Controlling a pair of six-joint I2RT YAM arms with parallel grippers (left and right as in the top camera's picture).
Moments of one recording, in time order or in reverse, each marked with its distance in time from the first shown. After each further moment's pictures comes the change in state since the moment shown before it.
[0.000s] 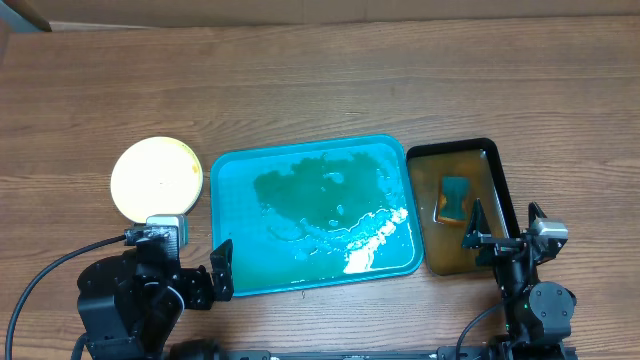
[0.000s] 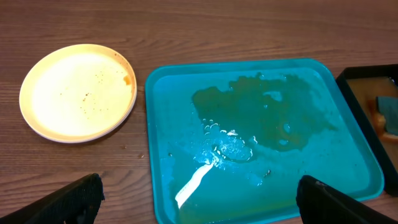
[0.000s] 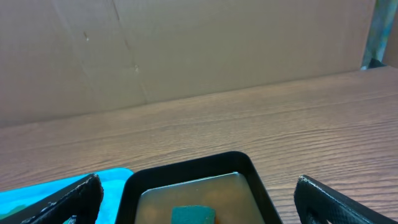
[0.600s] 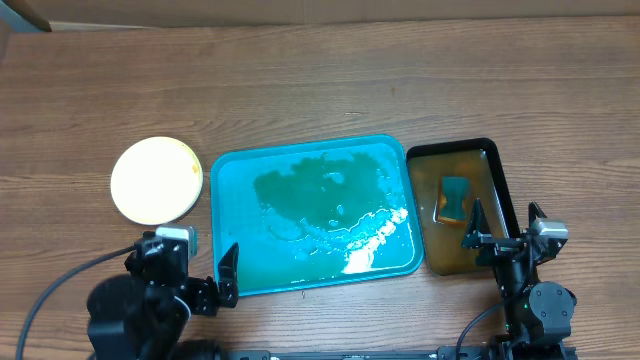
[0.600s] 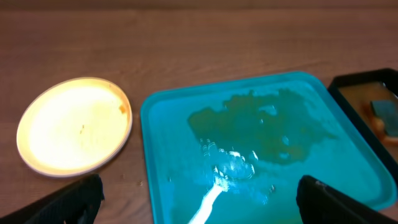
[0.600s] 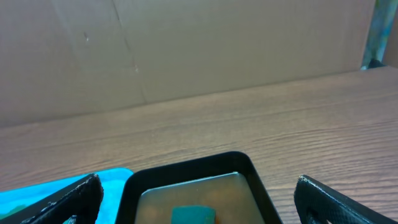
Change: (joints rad) left arm -0.064 -0.150 -0.135 0.145 -0.017 0.026; right arm 0.000 0.000 0.000 0.001 0.000 0.000
